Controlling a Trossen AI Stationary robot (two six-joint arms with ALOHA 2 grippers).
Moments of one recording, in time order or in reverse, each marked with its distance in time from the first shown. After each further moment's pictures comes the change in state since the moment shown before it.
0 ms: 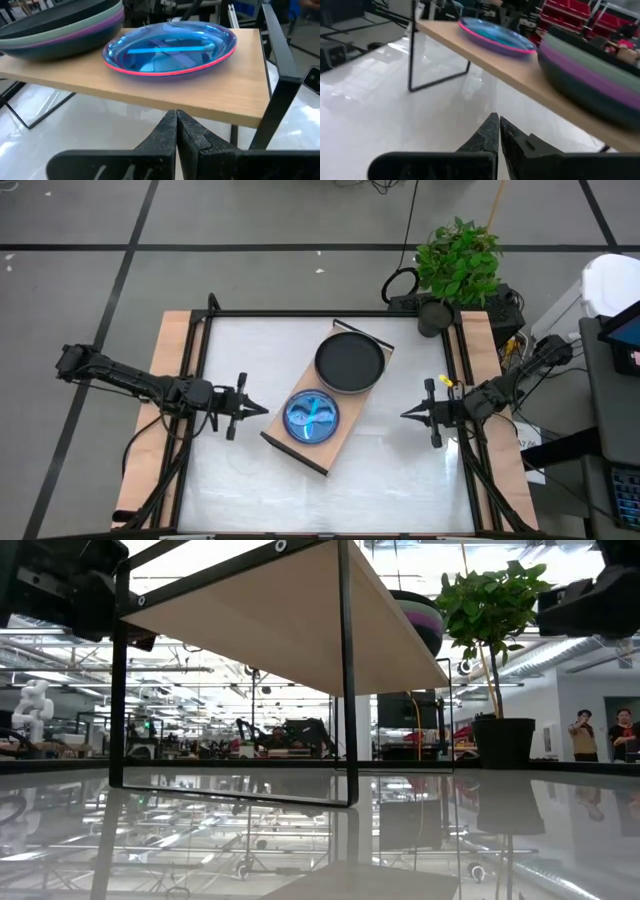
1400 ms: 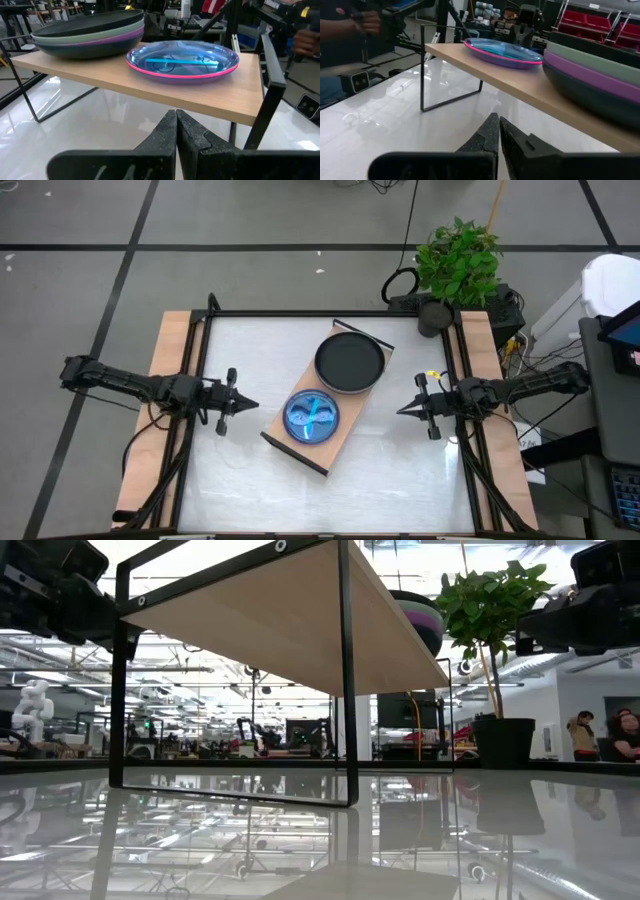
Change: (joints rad) left arm 0.038 -0.306 -0.111 -0.075 0.011 -0.088; right arm -0.396 -0.057 -0.105 0.210 -0.523 -0.010
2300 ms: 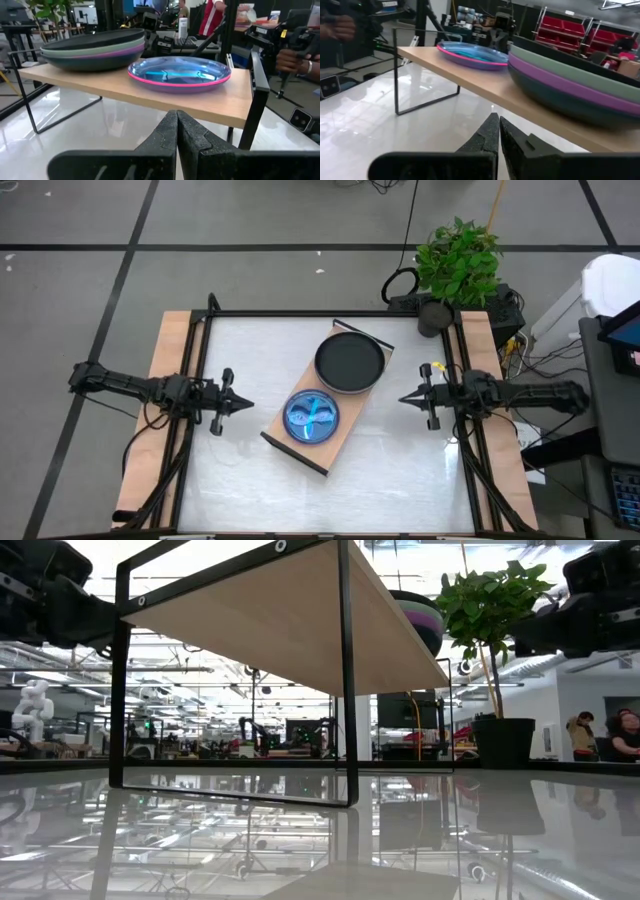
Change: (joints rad) left arm -0.008 -0.196 -0.087 -0.008 0.005 -0.005; right arm -0.197 -0.168 0.000 -0.132 -0.105 -0.019
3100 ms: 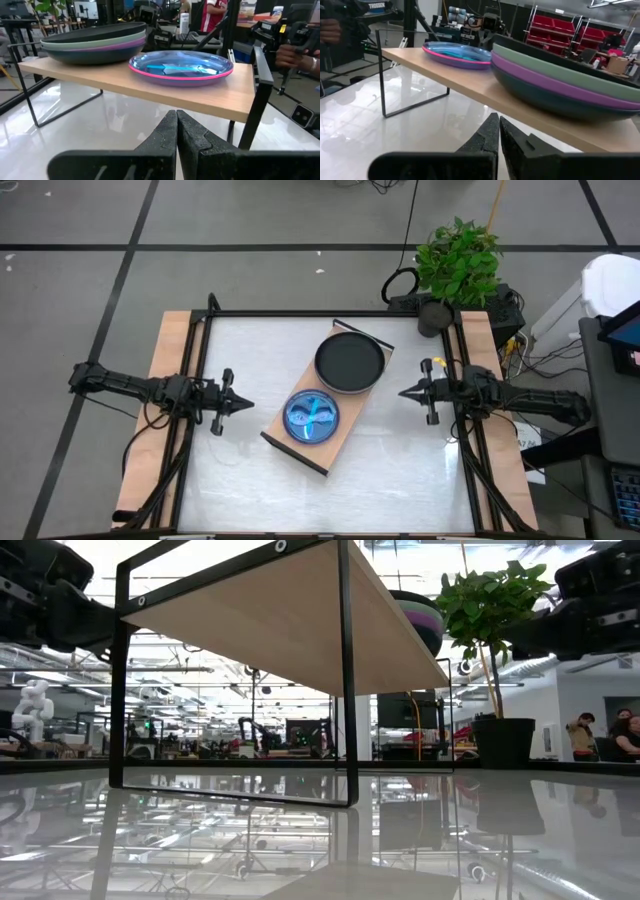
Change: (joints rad) left arm 0.001 -0.005 0.000 -0.025 -0.003 -0.007; right arm -0.138 -0.012 0.000 -0.003 -0.099 0.012
